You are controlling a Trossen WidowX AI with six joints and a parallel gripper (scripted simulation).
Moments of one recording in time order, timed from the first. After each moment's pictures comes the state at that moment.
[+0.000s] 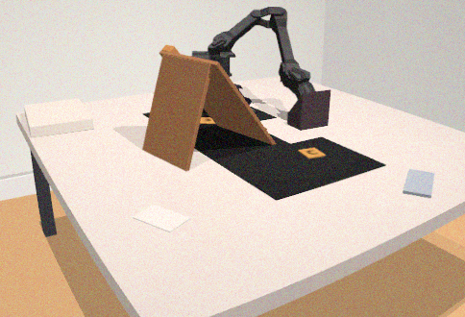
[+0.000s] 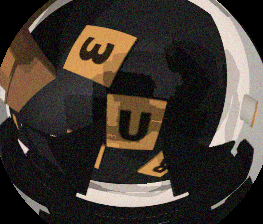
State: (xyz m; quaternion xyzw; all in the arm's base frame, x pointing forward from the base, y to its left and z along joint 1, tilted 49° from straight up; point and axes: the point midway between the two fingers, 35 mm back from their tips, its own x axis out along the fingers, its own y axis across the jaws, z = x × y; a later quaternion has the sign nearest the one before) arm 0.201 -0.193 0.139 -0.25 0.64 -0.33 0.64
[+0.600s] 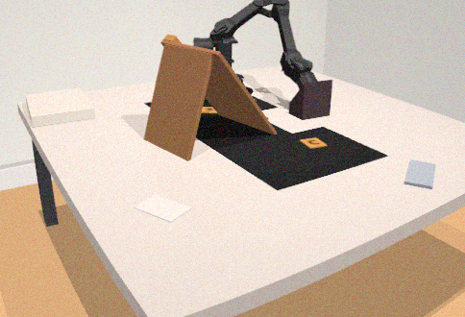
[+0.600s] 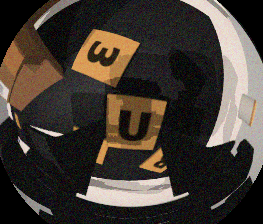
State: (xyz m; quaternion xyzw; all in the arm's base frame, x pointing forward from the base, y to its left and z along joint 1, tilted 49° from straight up) arm 0.203 -0.182 0.143 -0.25 0.64 -0.33 0.64
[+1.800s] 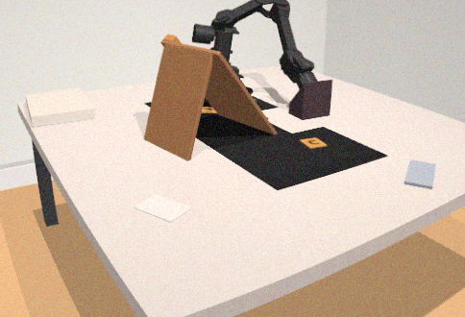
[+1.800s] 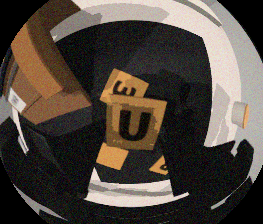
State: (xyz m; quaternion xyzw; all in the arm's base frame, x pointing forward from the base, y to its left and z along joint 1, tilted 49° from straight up) arm 0.239 -0.139 0.153 -0.25 0.59 -0.31 0.70
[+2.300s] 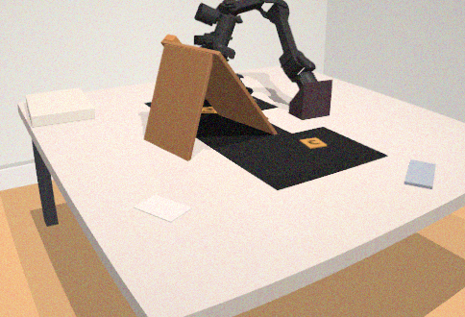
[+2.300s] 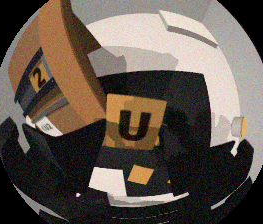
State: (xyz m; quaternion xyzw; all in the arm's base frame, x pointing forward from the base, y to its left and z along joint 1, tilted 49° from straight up) arm 0.293 -0.064 0.163 -0.23 0.50 -0.25 0.80
